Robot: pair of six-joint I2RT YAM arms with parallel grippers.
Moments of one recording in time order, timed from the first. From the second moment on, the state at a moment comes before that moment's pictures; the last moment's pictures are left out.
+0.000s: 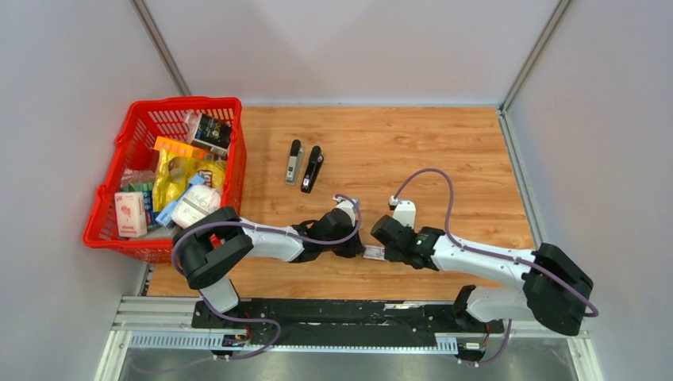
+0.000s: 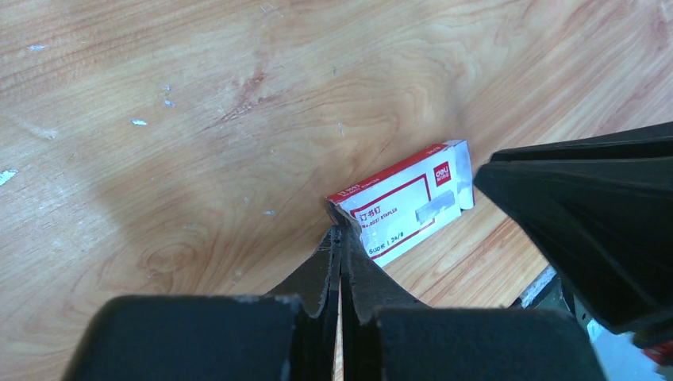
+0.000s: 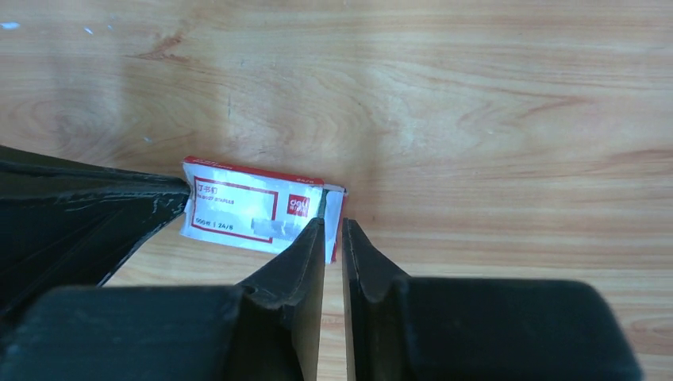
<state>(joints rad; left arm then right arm) -1.02 1.68 0.68 0.27 0.02 -0.76 0.98 1.27 0.63 -0.49 0.42 0.87</state>
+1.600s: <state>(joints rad) -1.03 1.66 0.66 0.29 0.02 -0.77 0.96 1.34 0.62 -0.43 0.40 0.92</state>
